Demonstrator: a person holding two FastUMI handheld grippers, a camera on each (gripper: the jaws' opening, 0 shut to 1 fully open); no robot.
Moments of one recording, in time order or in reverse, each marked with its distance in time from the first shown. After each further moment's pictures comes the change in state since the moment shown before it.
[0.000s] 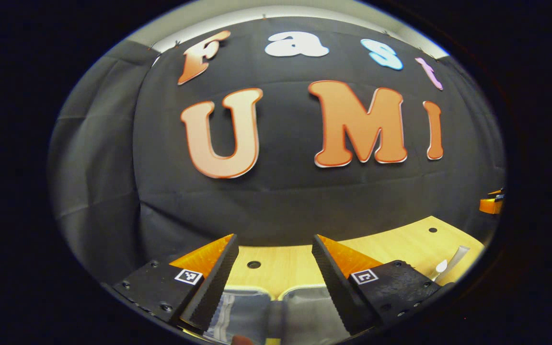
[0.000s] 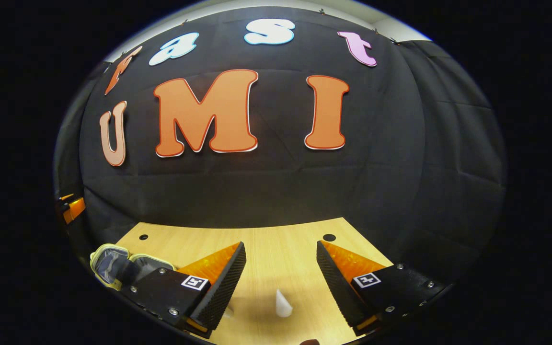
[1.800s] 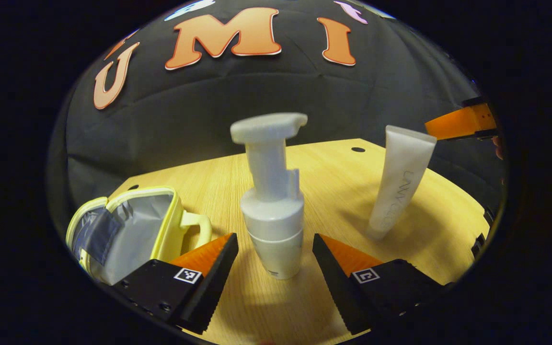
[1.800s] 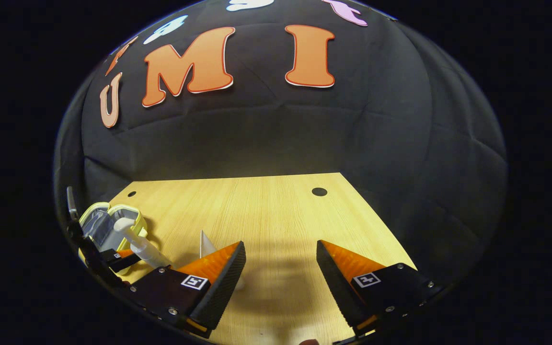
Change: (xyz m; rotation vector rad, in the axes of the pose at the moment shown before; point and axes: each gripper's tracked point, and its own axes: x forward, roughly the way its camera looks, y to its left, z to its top) left arm -0.015 -0.355 -0.263 0.025 0.390 -0.295; right arm 0.032 -0.081 -0.135 -0.020 0.238 0.062
